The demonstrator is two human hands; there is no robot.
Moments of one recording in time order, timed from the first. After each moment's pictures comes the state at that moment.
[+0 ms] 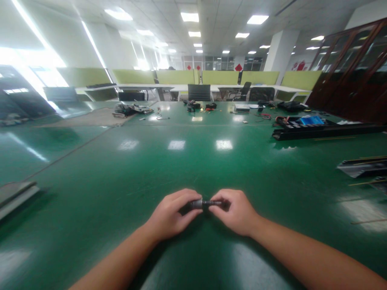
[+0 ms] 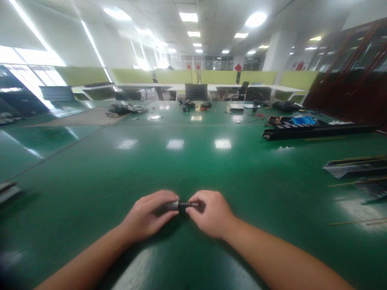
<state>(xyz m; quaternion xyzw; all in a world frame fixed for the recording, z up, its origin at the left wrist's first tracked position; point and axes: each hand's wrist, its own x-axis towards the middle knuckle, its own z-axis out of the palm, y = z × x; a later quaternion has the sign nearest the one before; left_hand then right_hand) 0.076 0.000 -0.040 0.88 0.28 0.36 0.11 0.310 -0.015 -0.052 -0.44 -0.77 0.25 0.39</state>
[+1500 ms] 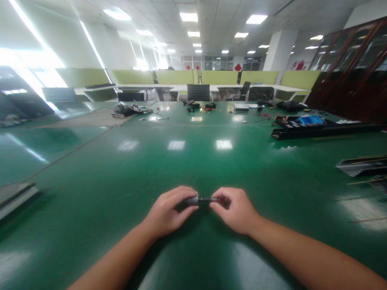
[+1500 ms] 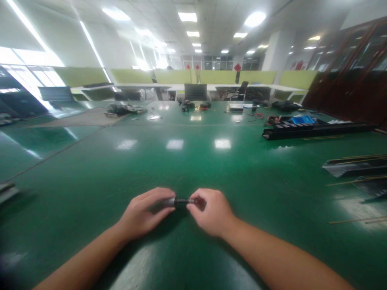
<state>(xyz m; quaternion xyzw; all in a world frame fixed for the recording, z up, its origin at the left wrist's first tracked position) 0.070 0.003 -0.035 0.88 0.29 0.36 0.10 0.309 -0.015 -0.052 -0.47 -0.75 0.26 0.39</state>
